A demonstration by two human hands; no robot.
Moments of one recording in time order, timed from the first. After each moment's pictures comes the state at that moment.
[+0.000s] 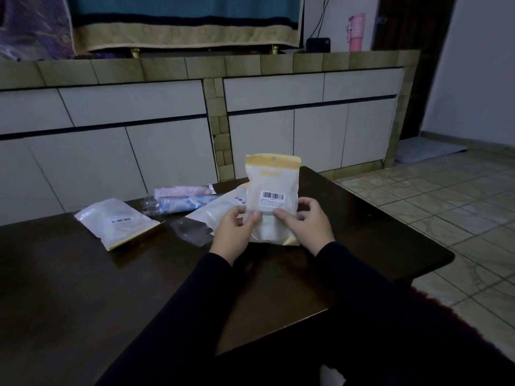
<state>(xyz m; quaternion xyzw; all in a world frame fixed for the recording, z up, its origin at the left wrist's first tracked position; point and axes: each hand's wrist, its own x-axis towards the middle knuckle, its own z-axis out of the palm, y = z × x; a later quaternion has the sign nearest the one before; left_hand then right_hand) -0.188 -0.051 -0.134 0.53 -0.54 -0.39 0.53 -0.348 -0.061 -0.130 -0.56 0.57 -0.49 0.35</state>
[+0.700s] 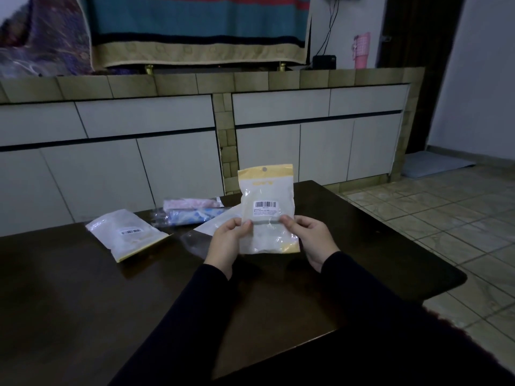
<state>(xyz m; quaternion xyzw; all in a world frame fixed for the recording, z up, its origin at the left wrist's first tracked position) -0.170 -0.051 -0.125 0.45 -0.42 -0.52 0.59 -0.337 -0.062 -0.121 -0.47 0.40 -0.55 0.56</state>
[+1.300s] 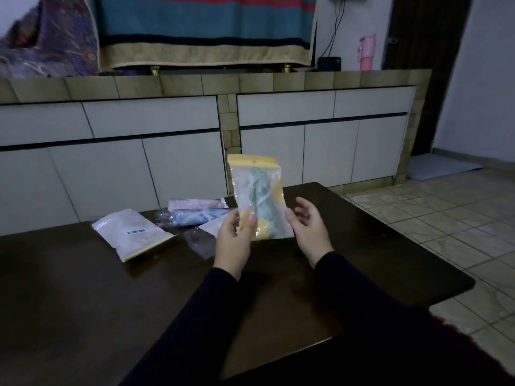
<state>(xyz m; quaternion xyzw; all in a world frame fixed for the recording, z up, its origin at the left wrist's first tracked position) -0.176 -0.051 -0.129 0.43 -0.49 -0.37 0.66 -0.324 -0.072 -0.118 -0.55 0.45 -0.58 0.40</state>
